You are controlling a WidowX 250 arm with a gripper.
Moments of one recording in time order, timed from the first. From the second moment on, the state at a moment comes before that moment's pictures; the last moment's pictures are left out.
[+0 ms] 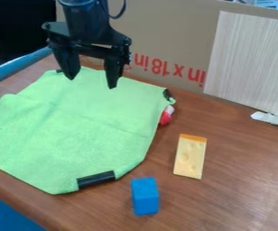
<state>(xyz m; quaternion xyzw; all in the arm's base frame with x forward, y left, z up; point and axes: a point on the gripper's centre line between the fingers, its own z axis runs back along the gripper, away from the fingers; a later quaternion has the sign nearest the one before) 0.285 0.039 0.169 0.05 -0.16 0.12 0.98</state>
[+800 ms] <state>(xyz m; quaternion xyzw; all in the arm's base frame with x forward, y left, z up) 0.253 0.050 0.135 -0.04 -0.10 -0.12 0.99</state>
